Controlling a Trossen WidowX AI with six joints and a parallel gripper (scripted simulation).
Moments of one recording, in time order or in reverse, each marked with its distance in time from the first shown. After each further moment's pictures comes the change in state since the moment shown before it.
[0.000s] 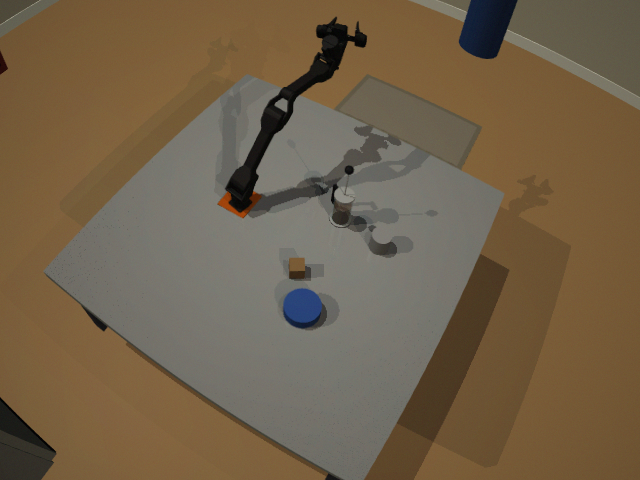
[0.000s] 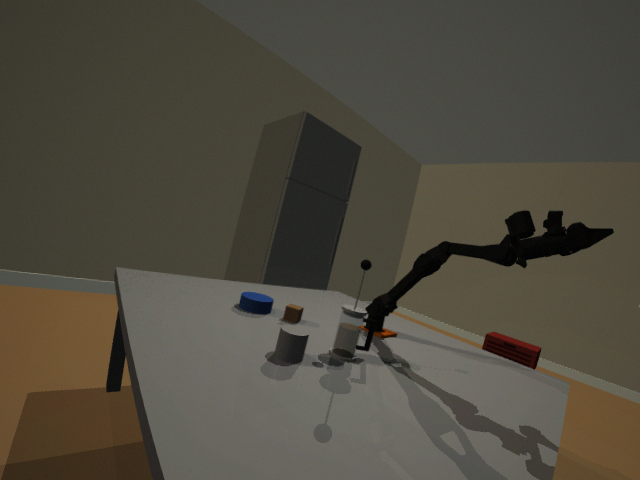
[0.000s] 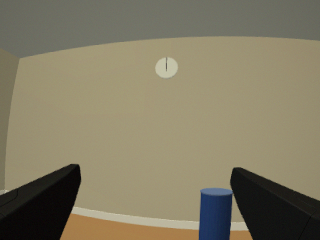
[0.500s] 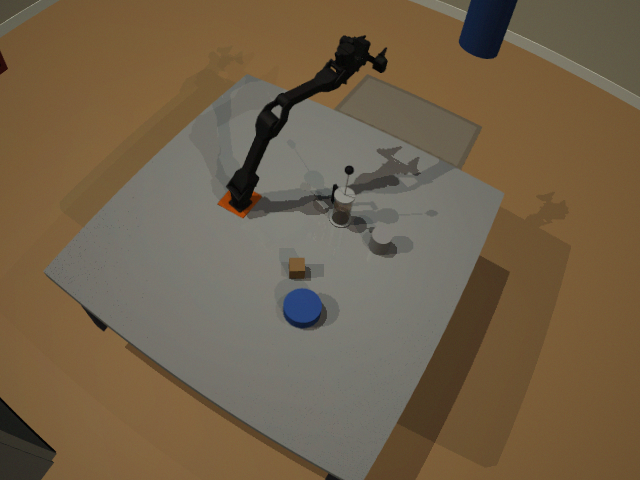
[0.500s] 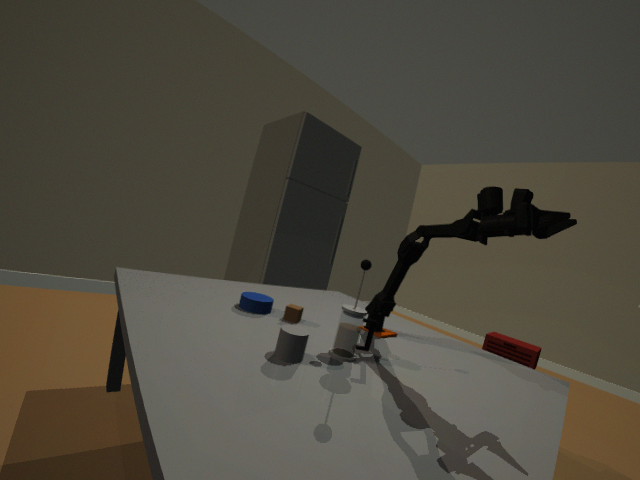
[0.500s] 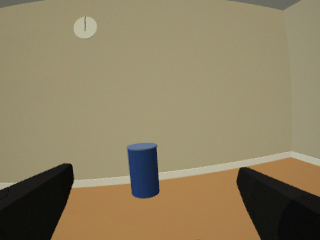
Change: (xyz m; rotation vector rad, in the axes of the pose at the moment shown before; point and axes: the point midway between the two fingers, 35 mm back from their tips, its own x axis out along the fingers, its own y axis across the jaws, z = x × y) arm -0.093 -0.118 0.041 -0.014 0.207 -0.366
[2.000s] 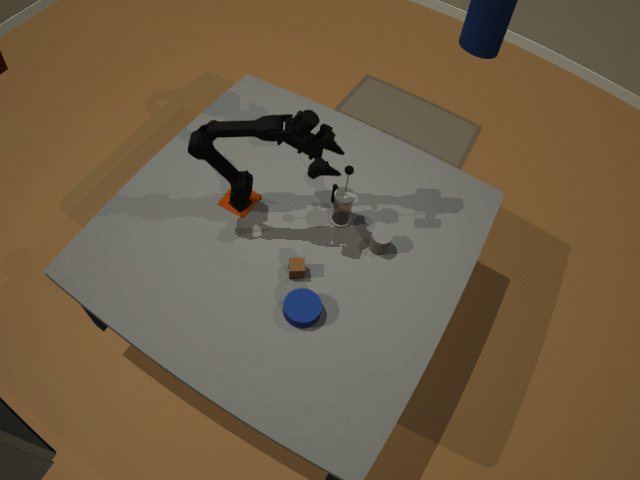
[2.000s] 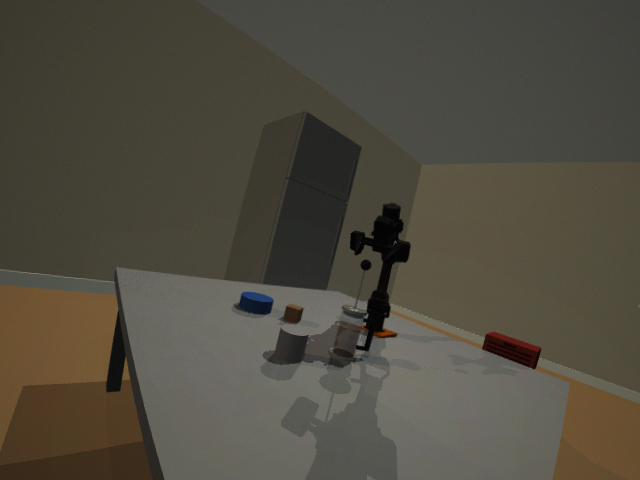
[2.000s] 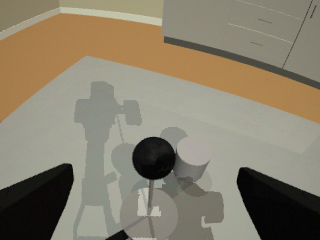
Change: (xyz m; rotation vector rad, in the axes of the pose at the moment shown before) arm -0.422 -0.161 -0.074 0.061 0.613 -1.100
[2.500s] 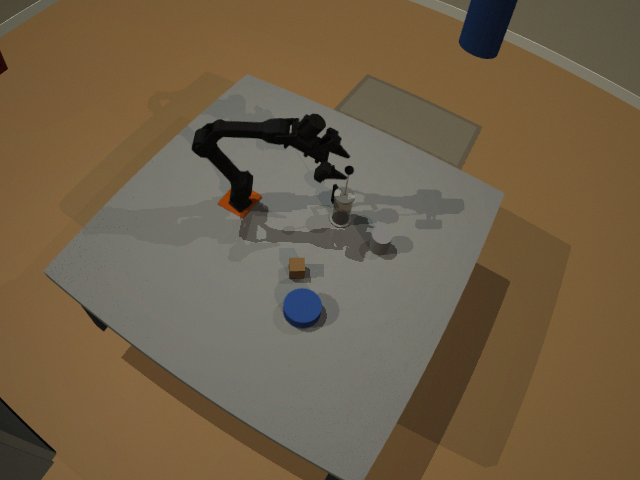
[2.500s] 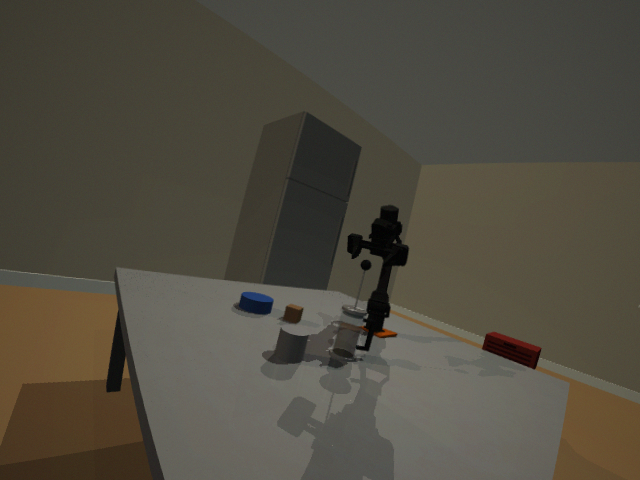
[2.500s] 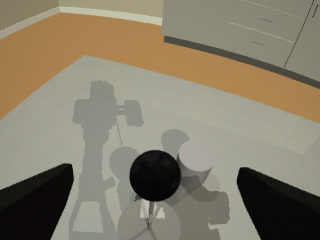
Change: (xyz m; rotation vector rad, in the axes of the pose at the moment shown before) arm 0.022 0.000 0.000 0.000 -0.002 -0.001
